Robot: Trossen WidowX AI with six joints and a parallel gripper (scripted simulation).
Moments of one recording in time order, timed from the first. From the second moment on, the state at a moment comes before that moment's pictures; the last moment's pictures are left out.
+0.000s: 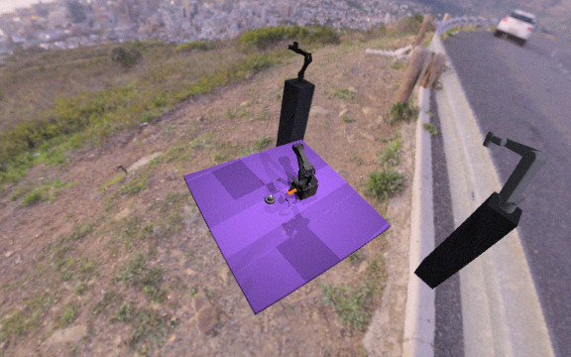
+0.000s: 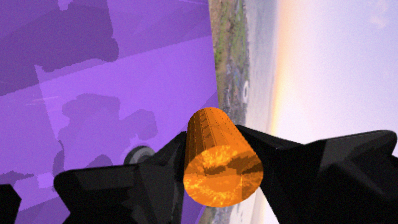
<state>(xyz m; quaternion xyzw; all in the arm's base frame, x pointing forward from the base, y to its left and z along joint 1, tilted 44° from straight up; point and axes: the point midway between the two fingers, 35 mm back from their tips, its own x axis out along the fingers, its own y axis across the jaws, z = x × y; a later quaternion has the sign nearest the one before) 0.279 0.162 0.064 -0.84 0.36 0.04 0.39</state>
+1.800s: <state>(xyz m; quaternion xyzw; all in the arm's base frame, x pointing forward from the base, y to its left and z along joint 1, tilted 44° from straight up) 0.280 0.140 0.047 -0.80 0.45 0.08 0.39</state>
